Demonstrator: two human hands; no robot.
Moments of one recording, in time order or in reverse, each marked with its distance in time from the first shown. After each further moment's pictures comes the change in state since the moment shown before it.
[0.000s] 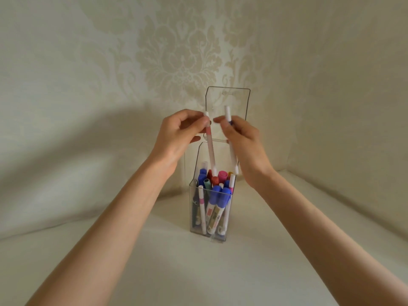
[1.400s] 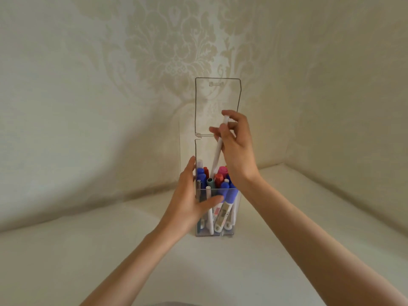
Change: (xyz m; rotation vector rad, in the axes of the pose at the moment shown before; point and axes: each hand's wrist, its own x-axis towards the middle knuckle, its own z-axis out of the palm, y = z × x) left_hand -0.089 -0.079 0.028 0.218 -0.135 -0.204; right_hand -0.005 0.025 0.008 0.164 0.110 -0.021
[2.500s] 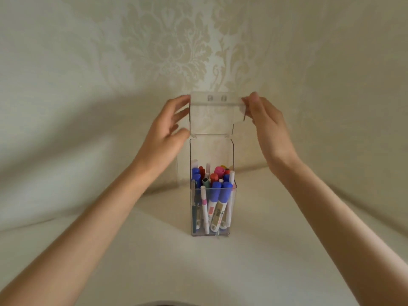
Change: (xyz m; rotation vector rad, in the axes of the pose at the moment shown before) left_hand 0.044 0.085 -0.051 -0.057 0.067 0.327; right_hand 0.012 -0.050 -0.050 -0.335 -0.005 -0.010
